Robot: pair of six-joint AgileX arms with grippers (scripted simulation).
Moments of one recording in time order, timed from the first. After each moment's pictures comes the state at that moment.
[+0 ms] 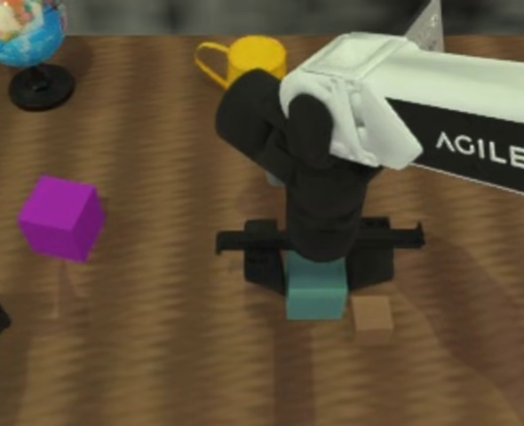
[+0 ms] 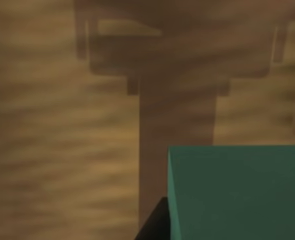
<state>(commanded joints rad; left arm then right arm) 0.02 0.00 0.00 0.00 0.00 0.00 0.81 2.03 1.63 -1.16 0.02 0.81</state>
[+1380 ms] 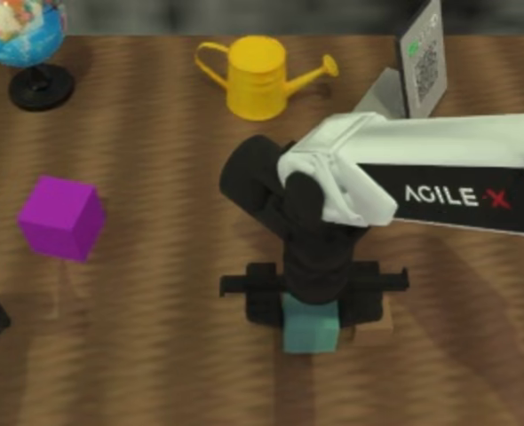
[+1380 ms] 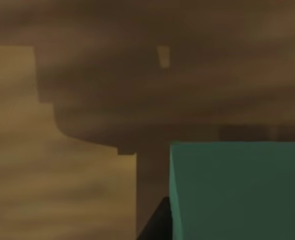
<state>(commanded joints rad) 0.02 0.00 0.00 0.00 0.00 0.00 0.82 2.10 1.46 -0.91 0.02 0.81</state>
